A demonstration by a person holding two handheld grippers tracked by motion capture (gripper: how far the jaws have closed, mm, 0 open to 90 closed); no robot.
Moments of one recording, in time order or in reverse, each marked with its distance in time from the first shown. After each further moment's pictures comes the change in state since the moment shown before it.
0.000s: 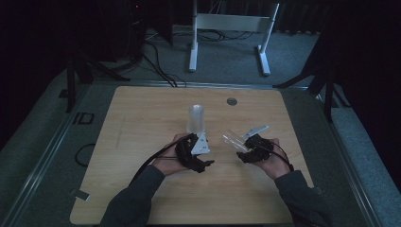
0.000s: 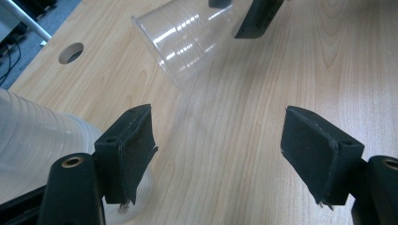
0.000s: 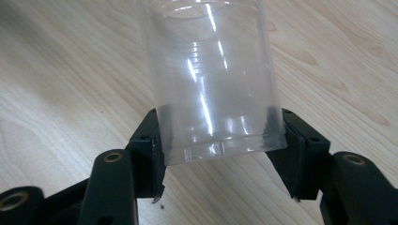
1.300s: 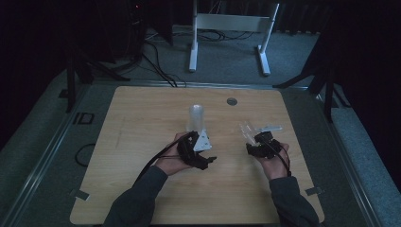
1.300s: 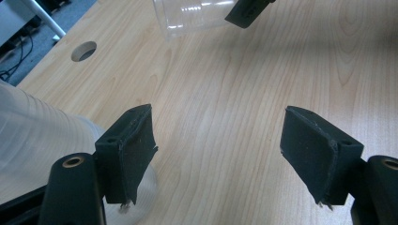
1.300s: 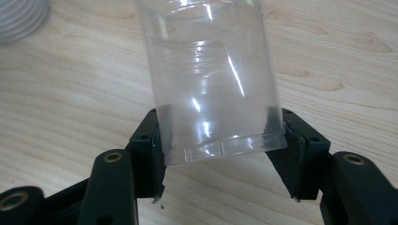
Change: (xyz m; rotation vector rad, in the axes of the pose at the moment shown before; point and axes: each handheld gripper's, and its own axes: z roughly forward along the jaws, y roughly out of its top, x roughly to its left) left arm 0.002 0.006 0.005 -0.014 0.040 -0.061; right arm -0.020 -0.017 0.008 -0.082 -0.219 0.356
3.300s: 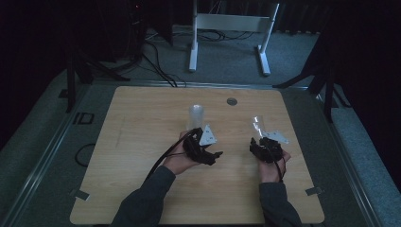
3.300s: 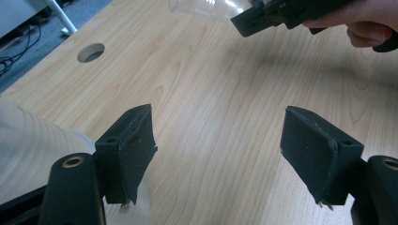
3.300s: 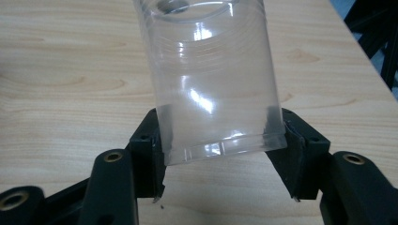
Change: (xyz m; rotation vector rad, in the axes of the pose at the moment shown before) left arm 0.002 0.013 0.014 -0.029 0.027 -0.112; right arm 0.002 -0.025 0.009 -0.260 -0.170 0.207
